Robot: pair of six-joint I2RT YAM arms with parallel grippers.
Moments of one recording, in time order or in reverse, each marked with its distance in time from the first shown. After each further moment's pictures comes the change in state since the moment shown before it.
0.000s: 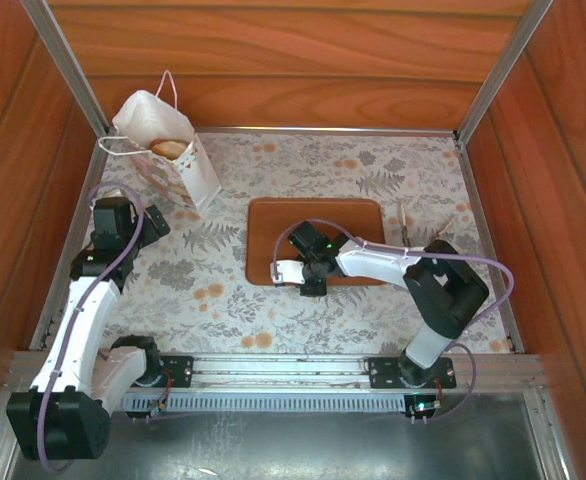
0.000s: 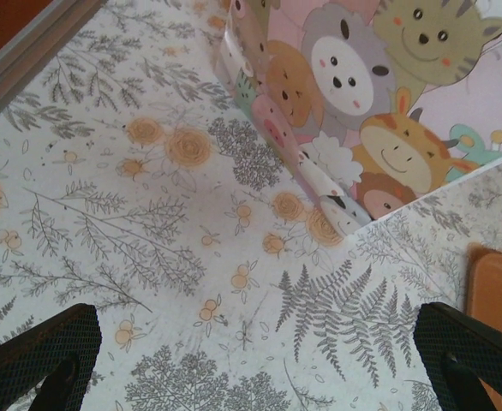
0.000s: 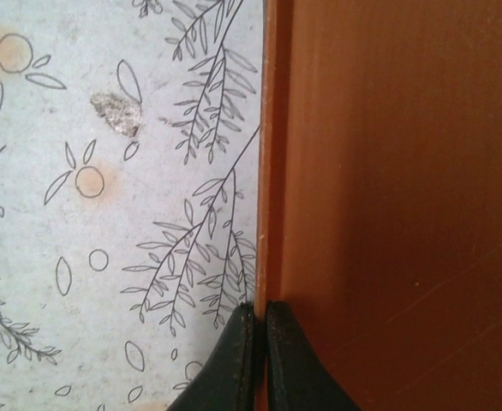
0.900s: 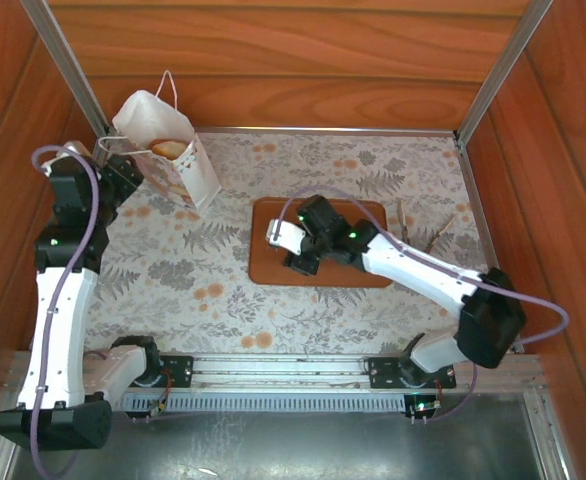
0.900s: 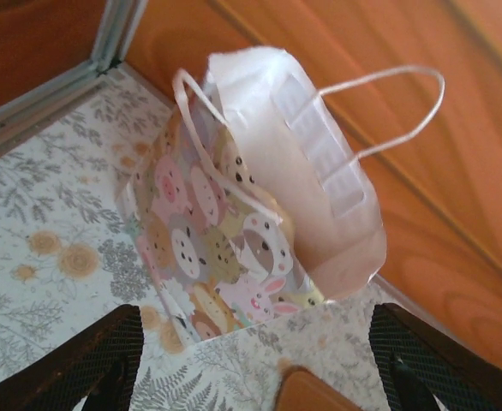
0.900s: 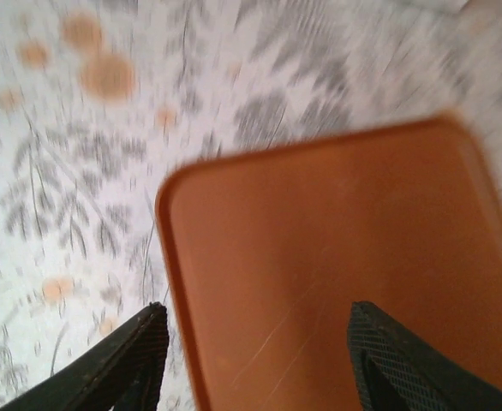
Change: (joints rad) left arm 0.043 0.072 0.475 -0.129 0.048 -0.287; right arm 0.007 -0.272 0.152 -0.006 -0.019 0.346
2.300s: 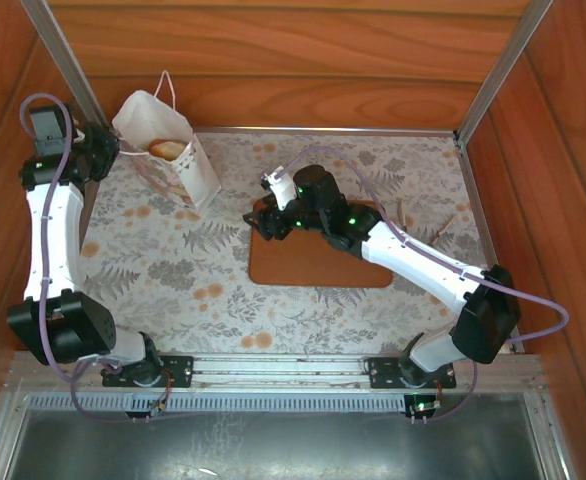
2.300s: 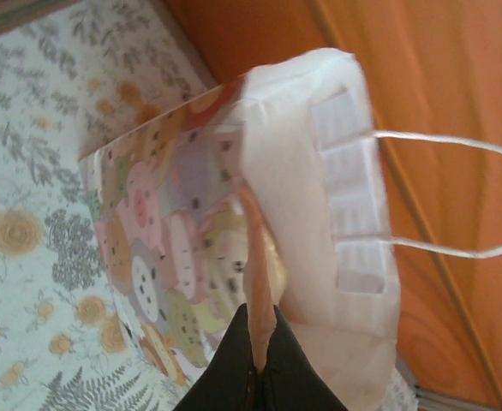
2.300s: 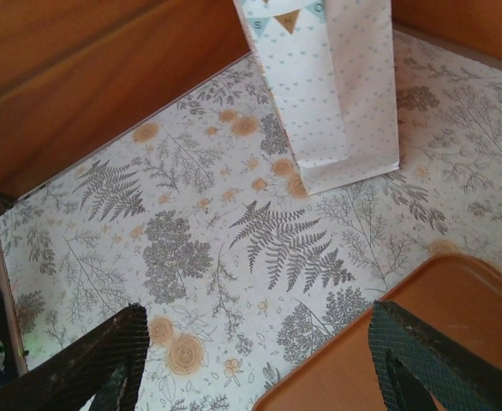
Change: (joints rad) left arm 0.201 0.438 0.301 -0.046 0.341 -0.086; right arm -0.008 0.071 0.168 0.255 -0.067 0.605
